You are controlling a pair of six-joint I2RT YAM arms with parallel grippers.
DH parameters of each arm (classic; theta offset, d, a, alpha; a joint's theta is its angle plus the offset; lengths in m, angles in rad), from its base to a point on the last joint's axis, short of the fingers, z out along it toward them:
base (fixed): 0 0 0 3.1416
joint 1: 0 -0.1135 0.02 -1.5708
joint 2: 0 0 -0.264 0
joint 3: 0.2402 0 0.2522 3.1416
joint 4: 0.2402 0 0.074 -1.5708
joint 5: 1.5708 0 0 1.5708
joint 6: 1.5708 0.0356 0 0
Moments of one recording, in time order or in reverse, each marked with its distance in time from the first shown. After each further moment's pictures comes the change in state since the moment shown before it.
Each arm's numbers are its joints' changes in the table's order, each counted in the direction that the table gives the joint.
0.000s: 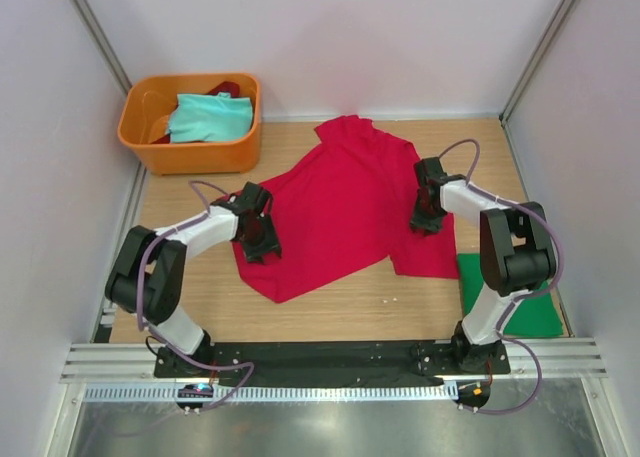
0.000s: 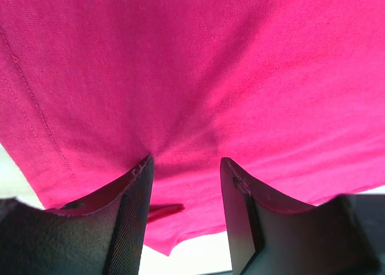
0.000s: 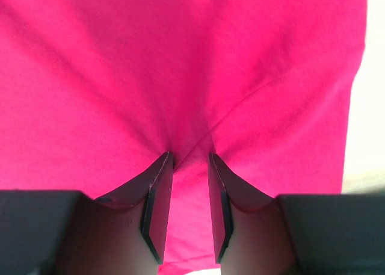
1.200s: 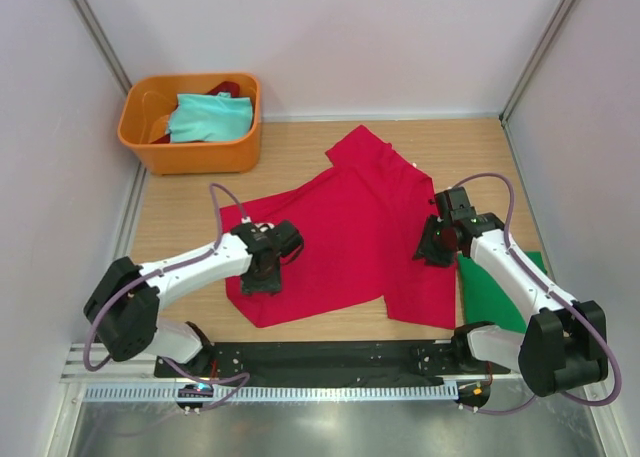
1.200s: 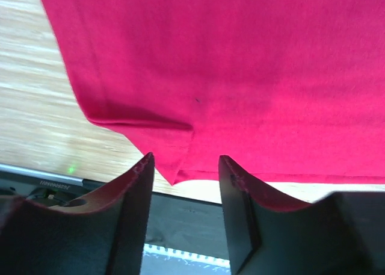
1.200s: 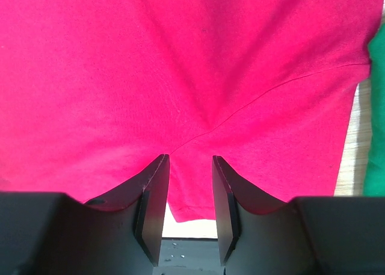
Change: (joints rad) left arm 0.372 0.271 -0.062 0.436 -0.315 -0.169; right arm -0.033 0.618 -0.356 0.167 -0.221 0.102
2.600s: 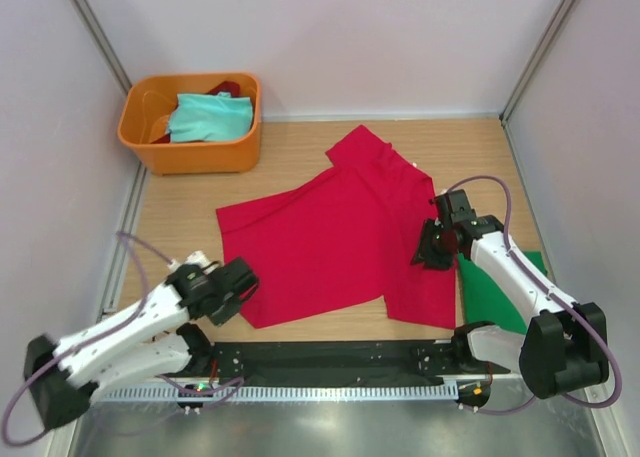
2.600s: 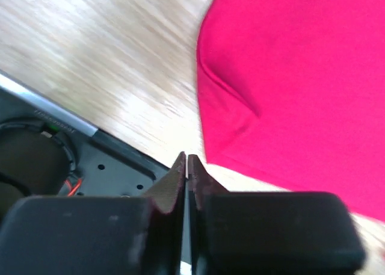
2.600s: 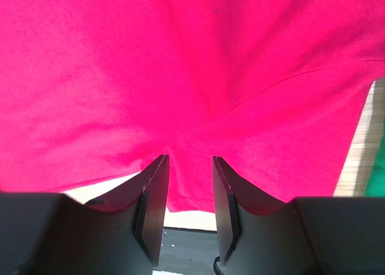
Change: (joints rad) left arm 0.094 0.454 -0.230 0.242 -0.118 -0.648; right arm 0.000 0.013 -0.020 0.008 -0.054 -0.065
